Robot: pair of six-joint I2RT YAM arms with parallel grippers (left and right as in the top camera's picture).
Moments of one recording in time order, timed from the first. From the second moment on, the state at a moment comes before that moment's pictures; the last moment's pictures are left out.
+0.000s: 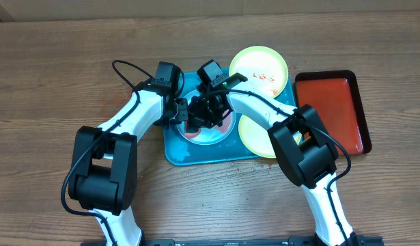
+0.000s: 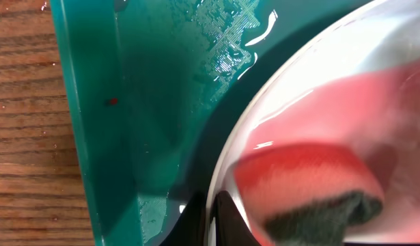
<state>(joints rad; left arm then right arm) -0.24 1.95 1.25 -0.64 0.04 -0.34 0.61 2.32 1.73 -0.70 -0.60 0.76</state>
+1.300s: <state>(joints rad) -0.15 1.95 1.25 -0.68 0.19 -0.34 0.60 2.38 1.89 -0.75 -0.45 0.63</state>
